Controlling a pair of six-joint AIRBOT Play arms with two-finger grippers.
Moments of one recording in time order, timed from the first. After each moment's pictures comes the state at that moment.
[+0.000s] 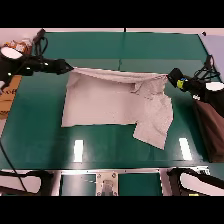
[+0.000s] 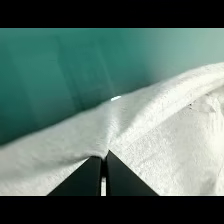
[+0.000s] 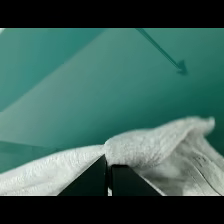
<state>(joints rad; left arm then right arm) 0.05 -1.59 1.45 0.64 -1.02 -0.98 -0.16 -1.27 0.91 -0.54 0.44 1.22</state>
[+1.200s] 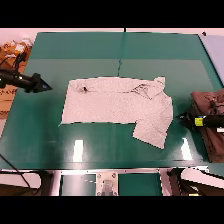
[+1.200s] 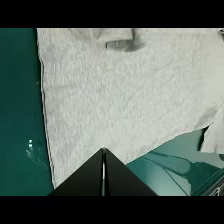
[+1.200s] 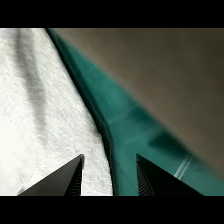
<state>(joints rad) 0.35 -1.55 1.38 0.82 -1.45 -1.11 -0.72 -1.33 0.68 -0.84 1.10 1.25</state>
